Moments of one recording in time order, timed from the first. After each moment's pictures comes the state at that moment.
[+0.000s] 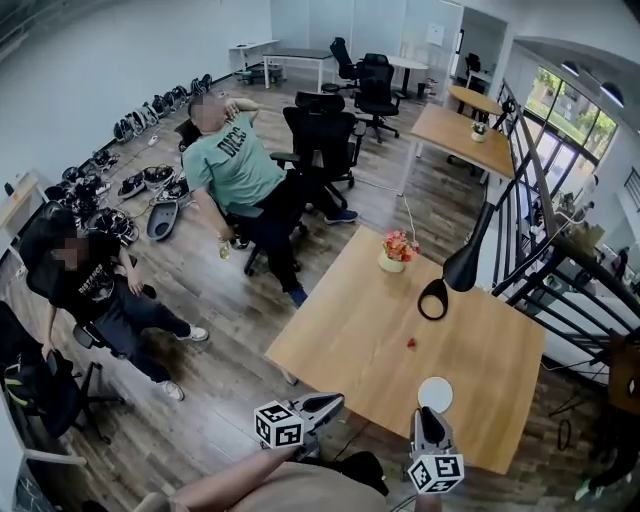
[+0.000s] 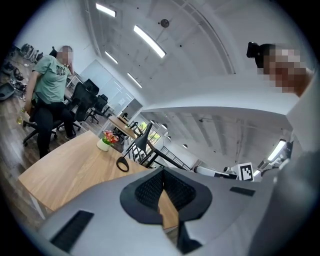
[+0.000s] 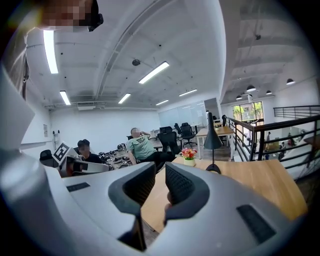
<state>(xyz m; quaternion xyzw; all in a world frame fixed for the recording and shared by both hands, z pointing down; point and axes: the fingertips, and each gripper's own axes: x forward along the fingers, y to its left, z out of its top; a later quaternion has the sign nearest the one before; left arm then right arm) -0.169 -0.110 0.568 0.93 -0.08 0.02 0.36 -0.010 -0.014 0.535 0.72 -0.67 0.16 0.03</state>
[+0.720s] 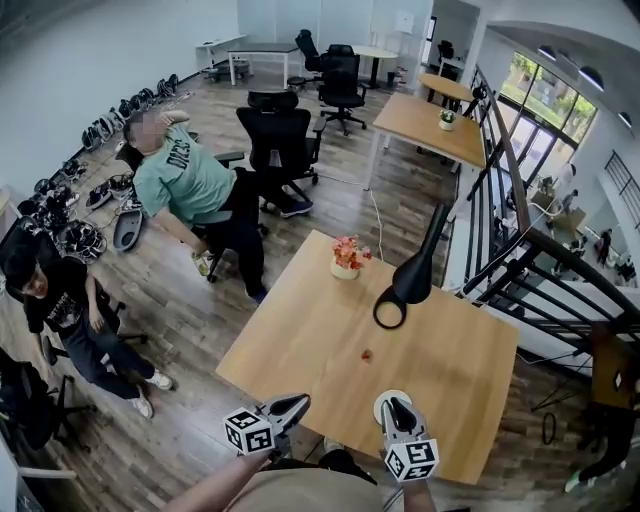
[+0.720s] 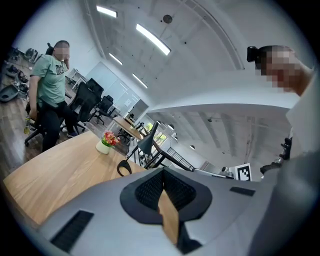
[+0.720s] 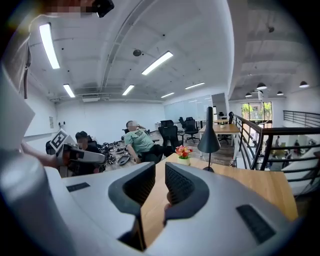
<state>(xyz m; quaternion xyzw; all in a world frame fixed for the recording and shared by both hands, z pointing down) -0.062 -0.152 0.576 0.92 -0.13 0.03 0.37 0.110 -0.071 0.561 0.69 -0.70 0.17 0.09</state>
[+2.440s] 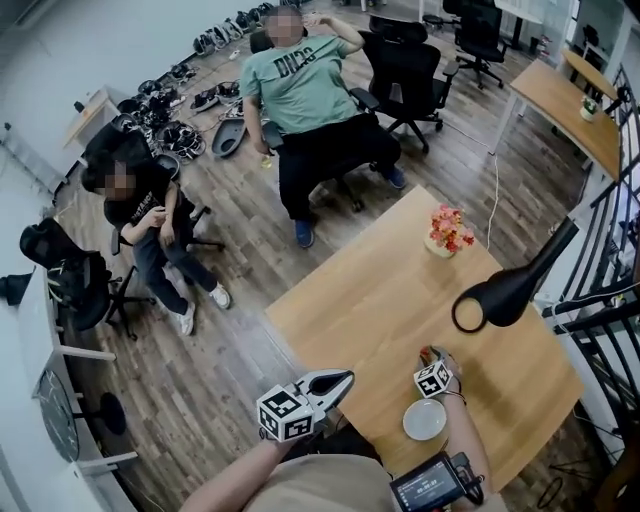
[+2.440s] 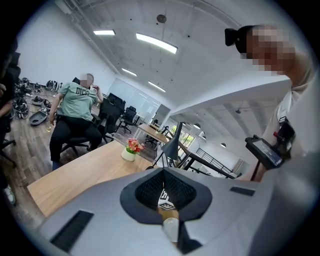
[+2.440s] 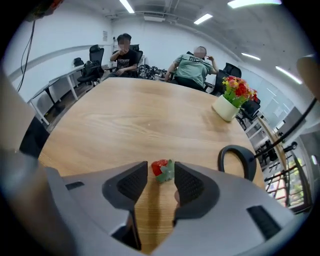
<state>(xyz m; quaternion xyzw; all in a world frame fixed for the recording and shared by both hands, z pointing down) -0.007 -0.195 0.595 0.89 -0.30 0.08 0.33 0.203 -0.235 0.956 0.37 -0.76 0.14 0.51</state>
